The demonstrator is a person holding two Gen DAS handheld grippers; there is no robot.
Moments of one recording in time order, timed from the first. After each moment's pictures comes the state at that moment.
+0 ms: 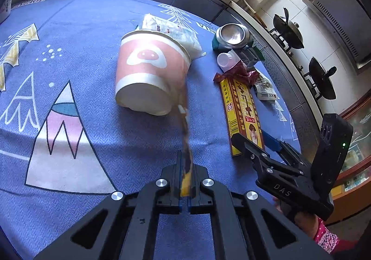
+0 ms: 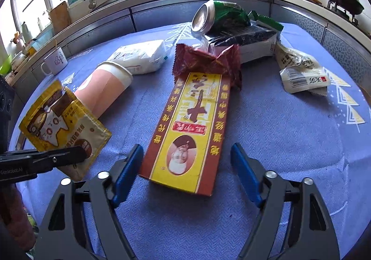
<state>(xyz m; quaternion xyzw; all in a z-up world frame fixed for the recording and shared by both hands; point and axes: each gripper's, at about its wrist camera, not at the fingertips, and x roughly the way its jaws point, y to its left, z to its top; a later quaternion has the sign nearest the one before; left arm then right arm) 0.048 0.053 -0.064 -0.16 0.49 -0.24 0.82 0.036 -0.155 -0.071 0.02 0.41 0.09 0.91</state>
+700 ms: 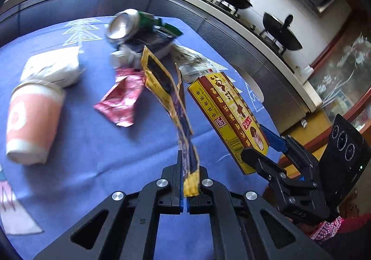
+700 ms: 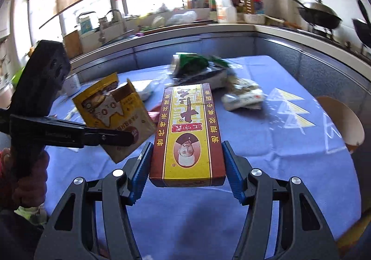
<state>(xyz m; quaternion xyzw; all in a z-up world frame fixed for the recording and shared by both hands) 0.048 -0.071 -0.027 -0.04 0.47 -0.38 0.79 -0.053 -0.251 -0.032 0.05 0.31 0.06 0.95</state>
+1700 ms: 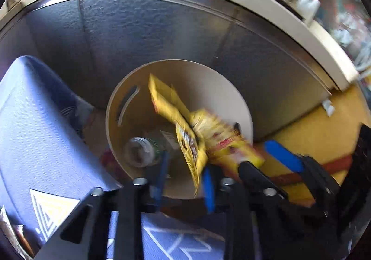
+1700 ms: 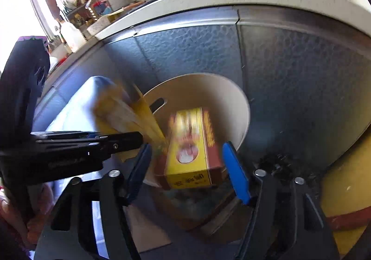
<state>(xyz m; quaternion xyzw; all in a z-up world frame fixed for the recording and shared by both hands) 0.156 -0.496 -0.041 0.17 0.51 -0.45 0.72 0.011 -0.589 -0.061 0.24 0.32 -0.21 0.89</state>
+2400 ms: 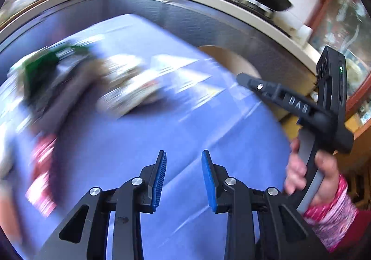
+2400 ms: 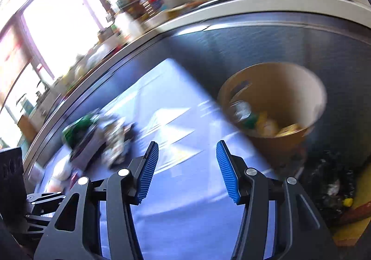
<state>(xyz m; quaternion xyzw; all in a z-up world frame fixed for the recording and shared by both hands) 0.065 -0.183 -0.018 0.08 0.46 -0.38 0.79 0.021 -0.427 -0.047 0.24 0.31 -0.04 0.92</state>
